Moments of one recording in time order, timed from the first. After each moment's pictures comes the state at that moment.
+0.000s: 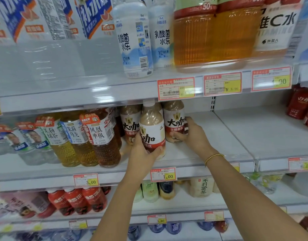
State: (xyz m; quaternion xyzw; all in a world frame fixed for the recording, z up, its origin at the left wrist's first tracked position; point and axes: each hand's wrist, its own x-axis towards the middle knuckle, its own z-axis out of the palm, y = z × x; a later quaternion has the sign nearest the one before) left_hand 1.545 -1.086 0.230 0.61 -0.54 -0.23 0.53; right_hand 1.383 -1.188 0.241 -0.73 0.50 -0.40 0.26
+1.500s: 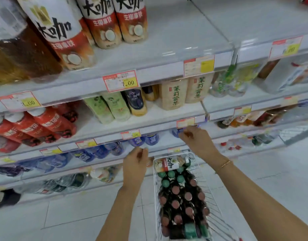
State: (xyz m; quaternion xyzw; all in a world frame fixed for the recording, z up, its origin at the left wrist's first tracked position) left_hand 1.481 -0.951 -0.010 0.72 -0.52 -0.27 0.37; right_hand 1.277 -1.025 0.026 -0.67 0.61 -0.22 0.37
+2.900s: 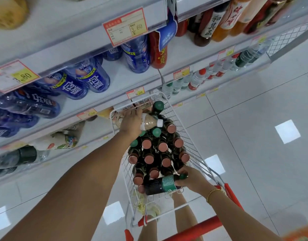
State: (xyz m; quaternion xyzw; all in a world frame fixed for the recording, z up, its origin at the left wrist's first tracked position) left_hand 1.401 -1.008 -0.295 0.57 -0.78 -0.21 -0.12; right_hand 1.191 -0.810 -0.275 -0.39 0.69 0.07 0.61
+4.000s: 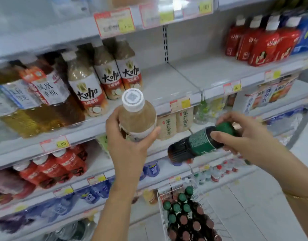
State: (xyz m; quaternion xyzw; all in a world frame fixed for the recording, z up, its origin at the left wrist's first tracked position) left_hand 1.466 -0.940 0.221 0.50 -0.56 -0.18 0.64; right_hand 1.226 -0.913 0.248 -0.61 0.60 -0.40 0.33
